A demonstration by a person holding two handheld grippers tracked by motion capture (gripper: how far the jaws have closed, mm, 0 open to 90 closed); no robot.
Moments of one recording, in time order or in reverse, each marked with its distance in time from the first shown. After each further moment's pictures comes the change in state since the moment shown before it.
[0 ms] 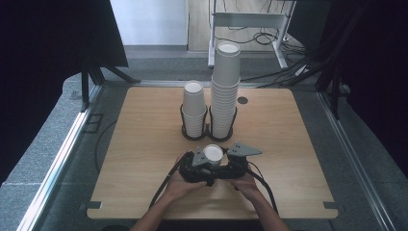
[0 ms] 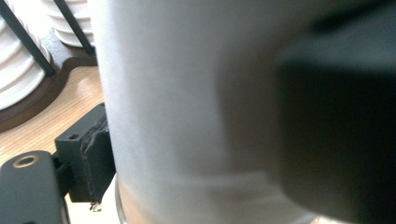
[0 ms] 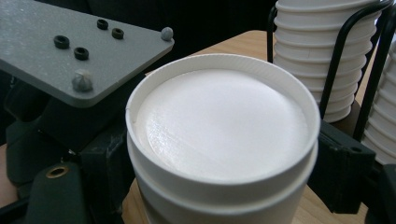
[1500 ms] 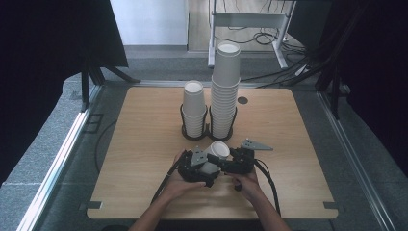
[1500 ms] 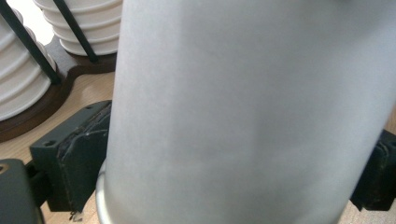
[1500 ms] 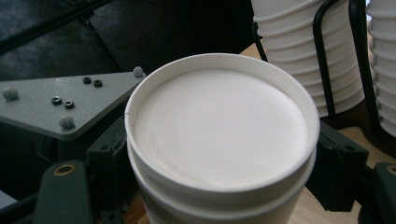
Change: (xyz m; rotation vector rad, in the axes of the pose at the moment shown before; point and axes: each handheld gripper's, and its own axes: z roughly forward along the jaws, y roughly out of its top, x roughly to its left) left arm 0.004 0.001 -0.004 -0.020 -0.007 0.019; right arm -0.025 -0.005 -0.011 -0.108 0.100 0.291
